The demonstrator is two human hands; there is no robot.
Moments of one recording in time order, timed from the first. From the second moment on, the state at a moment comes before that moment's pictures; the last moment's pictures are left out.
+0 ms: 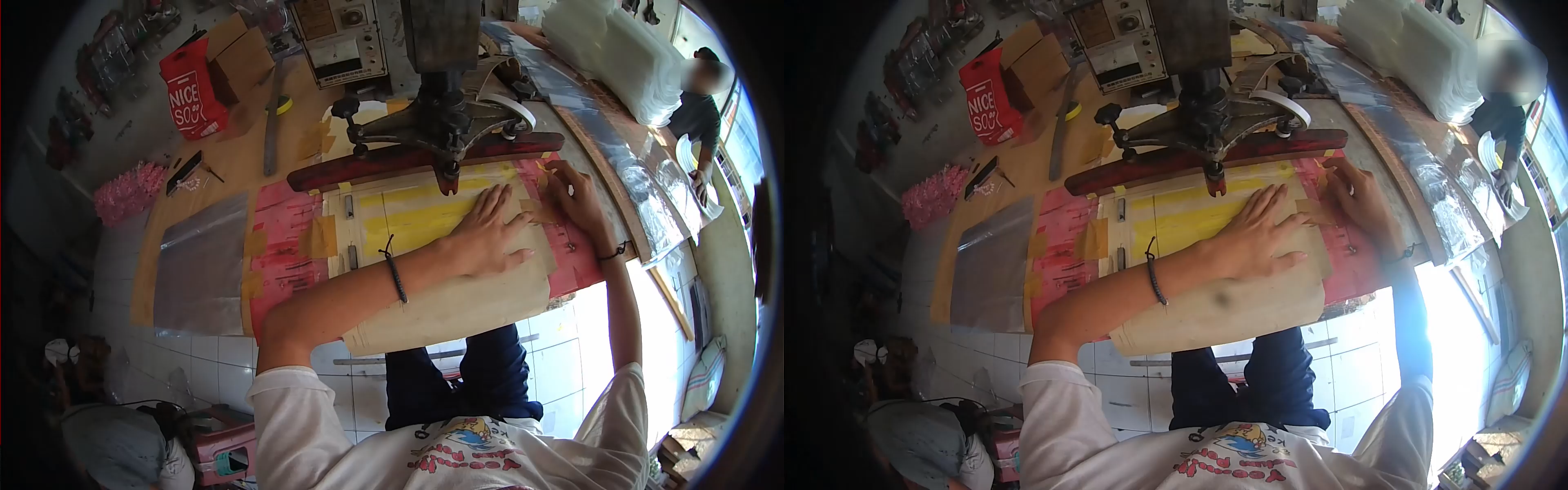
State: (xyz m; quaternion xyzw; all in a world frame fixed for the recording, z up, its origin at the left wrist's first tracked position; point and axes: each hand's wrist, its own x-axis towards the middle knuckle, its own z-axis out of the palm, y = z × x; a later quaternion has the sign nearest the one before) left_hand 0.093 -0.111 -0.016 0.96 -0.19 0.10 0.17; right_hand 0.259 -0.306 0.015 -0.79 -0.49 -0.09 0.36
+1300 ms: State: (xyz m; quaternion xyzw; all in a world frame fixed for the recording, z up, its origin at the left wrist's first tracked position) left_hand -0.033 0.040 0.040 0.99 0.16 0.05 -0.01; right_hand 0.180 -0.336 0.012 -0.80 -0.48 -0.04 0.37
